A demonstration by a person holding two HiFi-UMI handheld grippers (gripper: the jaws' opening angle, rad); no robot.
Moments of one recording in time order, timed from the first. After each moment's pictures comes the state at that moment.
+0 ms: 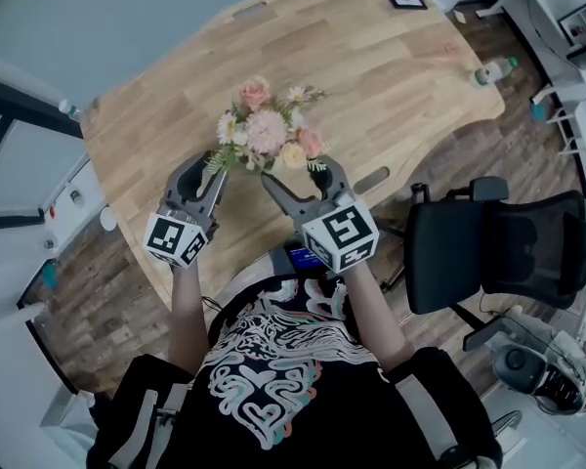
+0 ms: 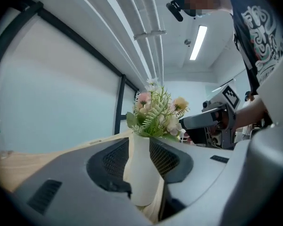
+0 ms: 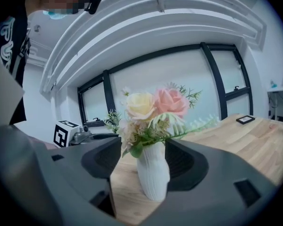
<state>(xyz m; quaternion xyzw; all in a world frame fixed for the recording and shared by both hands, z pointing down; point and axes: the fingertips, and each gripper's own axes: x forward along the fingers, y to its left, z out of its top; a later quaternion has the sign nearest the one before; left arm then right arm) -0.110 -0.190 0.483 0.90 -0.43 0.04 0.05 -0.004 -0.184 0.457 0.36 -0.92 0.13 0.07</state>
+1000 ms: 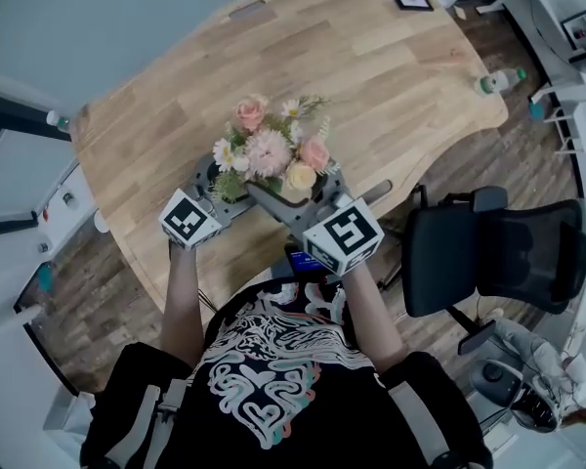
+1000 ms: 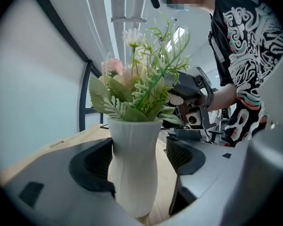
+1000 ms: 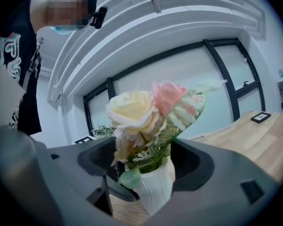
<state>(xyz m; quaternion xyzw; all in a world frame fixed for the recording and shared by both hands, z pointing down) -0.039 -0.220 0.521 0.97 -0.21 0.09 0.03 -0.034 -0.229 0.436 0.31 -0.94 0.14 0.02</state>
